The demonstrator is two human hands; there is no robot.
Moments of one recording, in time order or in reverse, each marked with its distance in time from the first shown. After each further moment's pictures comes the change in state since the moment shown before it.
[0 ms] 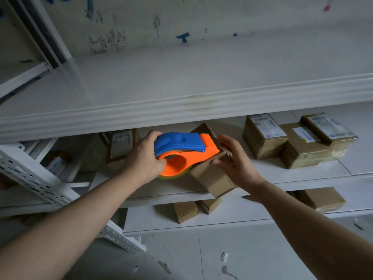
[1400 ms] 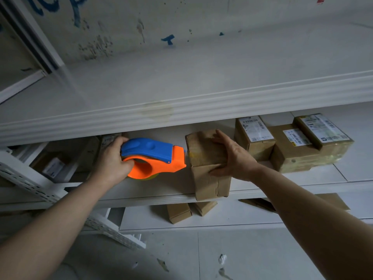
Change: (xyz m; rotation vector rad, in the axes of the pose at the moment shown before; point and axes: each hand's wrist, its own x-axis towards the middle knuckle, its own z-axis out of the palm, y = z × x) left_hand 0.003 0.005 0.003 0.103 0.123 -0.190; right_hand 0.028 0.036 -0.074 -0.315 -0.307 0.110
